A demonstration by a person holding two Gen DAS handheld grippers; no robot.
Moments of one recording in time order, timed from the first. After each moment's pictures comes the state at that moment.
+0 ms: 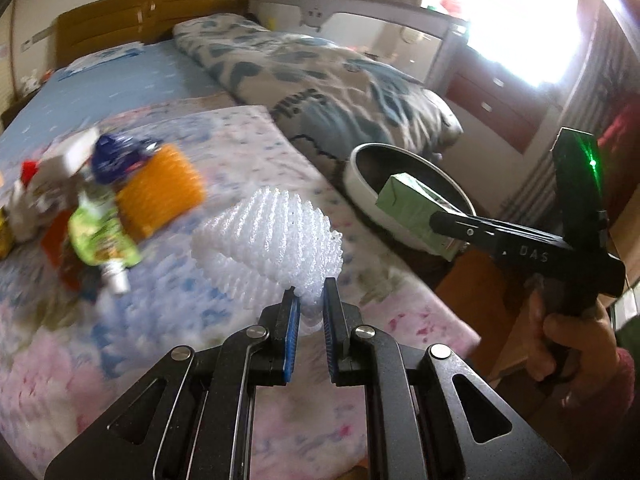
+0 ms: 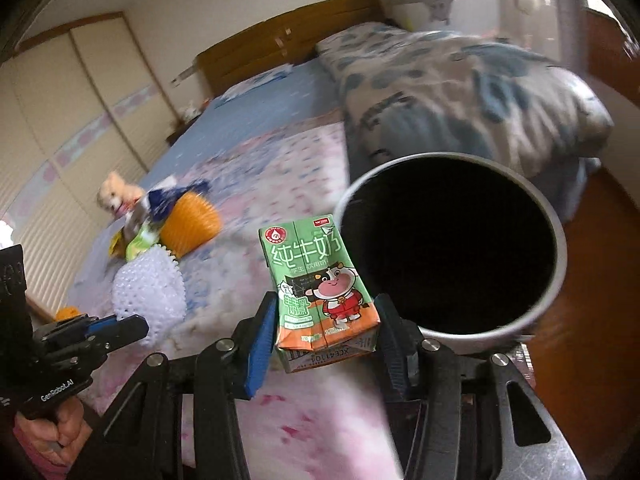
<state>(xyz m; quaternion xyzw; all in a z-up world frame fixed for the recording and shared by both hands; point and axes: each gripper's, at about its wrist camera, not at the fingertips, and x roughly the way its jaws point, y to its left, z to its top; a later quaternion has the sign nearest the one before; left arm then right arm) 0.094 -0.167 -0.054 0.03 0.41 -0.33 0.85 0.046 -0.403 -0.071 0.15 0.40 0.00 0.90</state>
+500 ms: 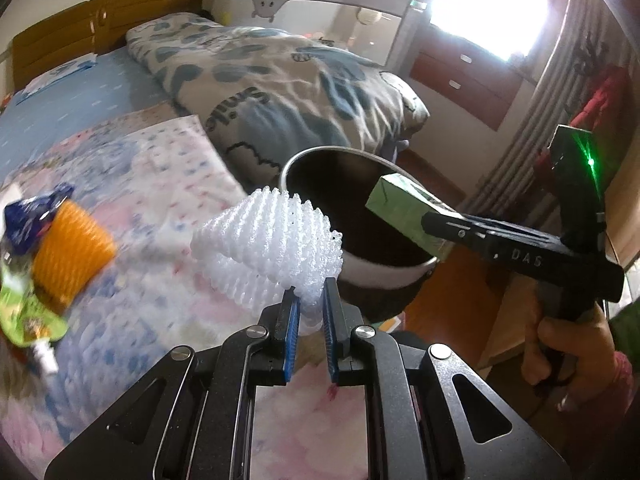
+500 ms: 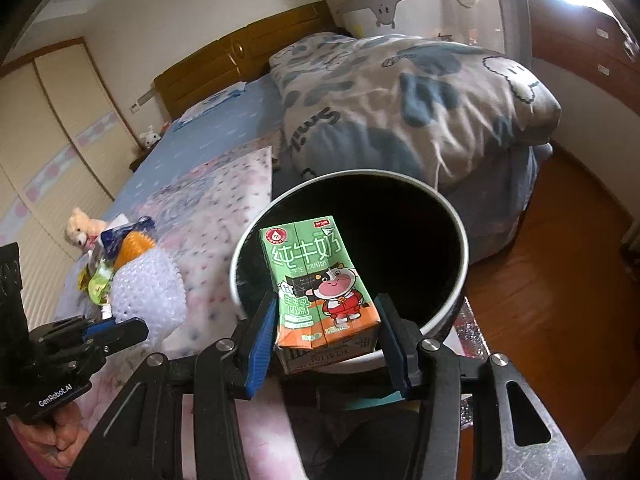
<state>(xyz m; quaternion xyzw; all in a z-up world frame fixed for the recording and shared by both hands) 0.113 -0.249 -0.048 0.07 0.42 -0.39 0.82 0.038 -0.470 -0.068 0.17 0.39 -0.06 0.90</state>
